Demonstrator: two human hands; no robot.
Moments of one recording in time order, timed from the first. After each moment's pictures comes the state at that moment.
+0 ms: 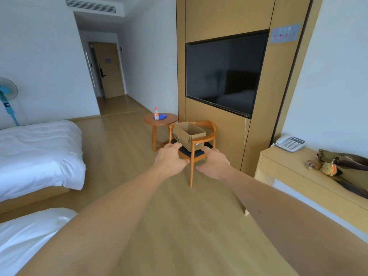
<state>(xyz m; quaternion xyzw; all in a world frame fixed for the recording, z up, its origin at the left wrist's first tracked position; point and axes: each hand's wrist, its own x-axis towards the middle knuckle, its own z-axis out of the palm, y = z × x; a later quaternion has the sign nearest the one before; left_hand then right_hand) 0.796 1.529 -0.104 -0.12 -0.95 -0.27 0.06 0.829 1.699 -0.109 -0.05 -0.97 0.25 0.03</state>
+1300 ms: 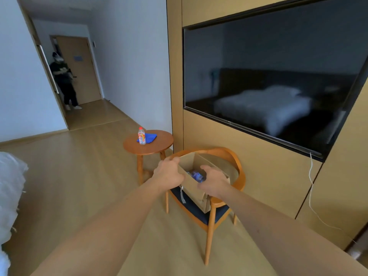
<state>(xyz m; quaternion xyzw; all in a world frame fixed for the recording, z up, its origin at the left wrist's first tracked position) -0.081 1.566 -0.169 -0.19 -0.96 -0.22 -0.02 -0.028 1.744 -0.200 -0.11 -0.96 0.27 -0.01</state>
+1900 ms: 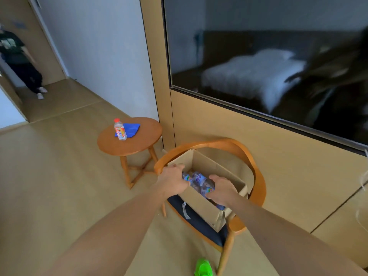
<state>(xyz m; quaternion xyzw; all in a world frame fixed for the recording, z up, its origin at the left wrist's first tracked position) -0.394 1.634 -0.274 -0.23 -0.94 -0.18 -0.16 -0.305 1.810 -0.315 -0.22 -0.93 0.28 -0.12</state>
